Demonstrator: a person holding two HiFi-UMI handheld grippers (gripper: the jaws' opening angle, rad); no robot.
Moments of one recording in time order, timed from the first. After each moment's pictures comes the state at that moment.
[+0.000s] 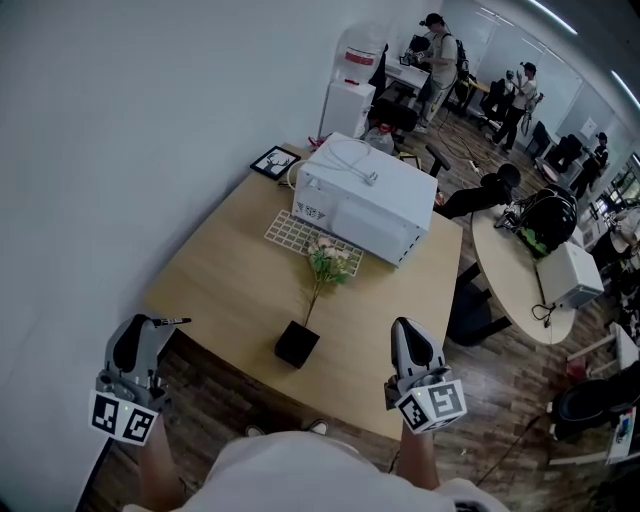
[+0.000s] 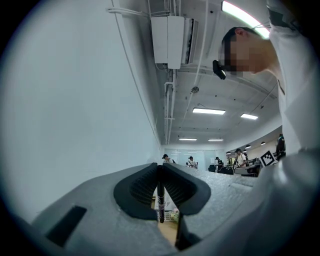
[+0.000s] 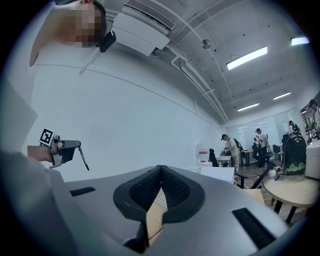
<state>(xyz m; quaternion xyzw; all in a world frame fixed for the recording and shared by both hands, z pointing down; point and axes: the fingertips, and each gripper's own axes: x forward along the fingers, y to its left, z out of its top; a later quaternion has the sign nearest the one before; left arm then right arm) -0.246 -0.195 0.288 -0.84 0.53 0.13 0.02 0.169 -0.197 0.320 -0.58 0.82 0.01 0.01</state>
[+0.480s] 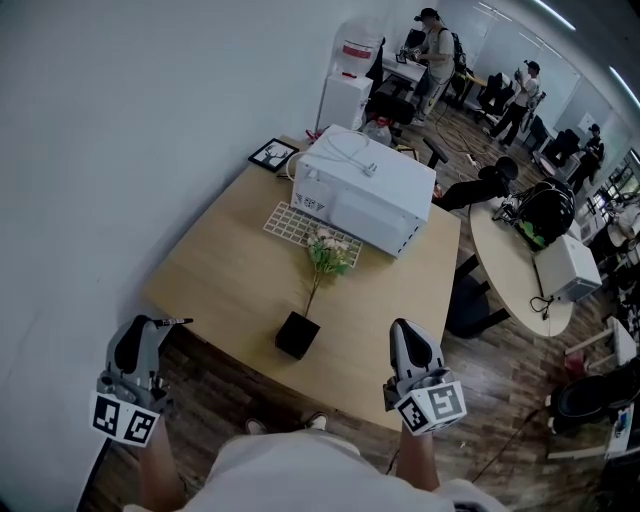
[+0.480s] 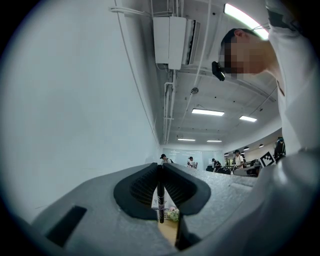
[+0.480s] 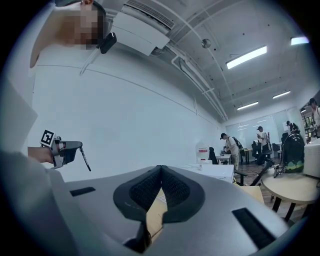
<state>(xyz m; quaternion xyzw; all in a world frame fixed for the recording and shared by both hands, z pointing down) -0.246 -0.181 0.296 -0.85 0.52 0.13 0.01 0.161 -0.176 0.328 -0.58 0.82 0.01 0.01</state>
